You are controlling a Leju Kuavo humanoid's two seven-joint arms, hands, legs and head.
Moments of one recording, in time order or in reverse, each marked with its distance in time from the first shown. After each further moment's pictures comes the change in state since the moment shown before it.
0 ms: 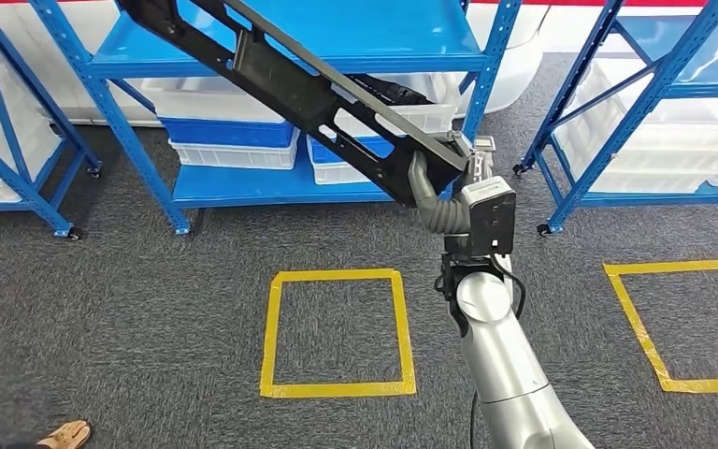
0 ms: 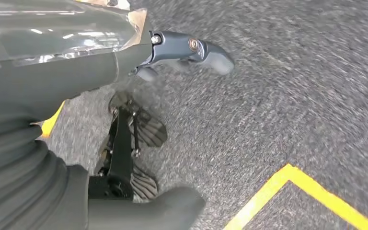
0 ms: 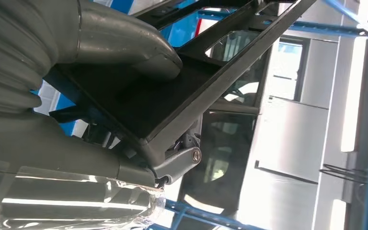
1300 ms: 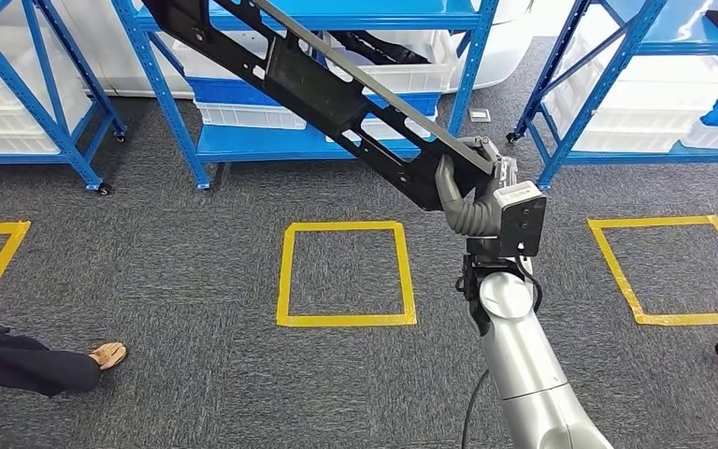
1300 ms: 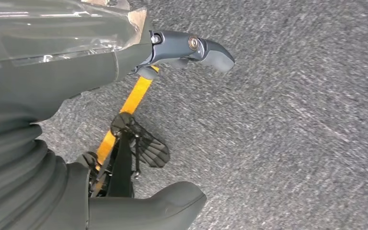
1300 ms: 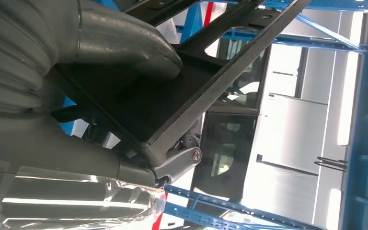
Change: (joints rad) left arm 0.016 0.006 -0.002 -0.004 -0.002 -0.003 -0.038; right arm -0.003 -0.061 -0.032 0.044 -0.078 0.015 -0.053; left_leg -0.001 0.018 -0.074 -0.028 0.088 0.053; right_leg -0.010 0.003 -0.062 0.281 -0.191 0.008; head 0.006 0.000
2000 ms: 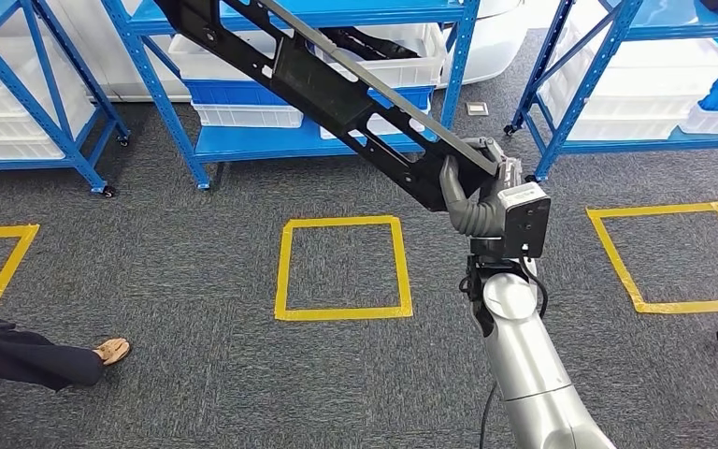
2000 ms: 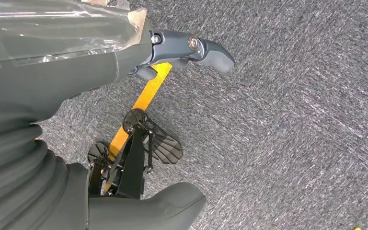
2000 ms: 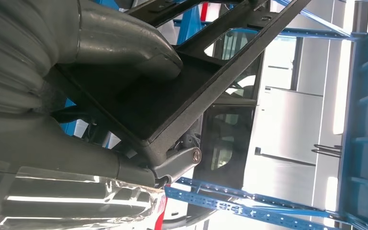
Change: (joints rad) left arm 0.004 -0.001 0.000 0.000 0.005 -0.003 -0.001; right arm 0.004 -0.007 -0.002 -0.012 0.005 -0.004 0.003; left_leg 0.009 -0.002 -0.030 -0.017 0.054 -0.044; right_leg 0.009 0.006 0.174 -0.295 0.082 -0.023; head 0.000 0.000
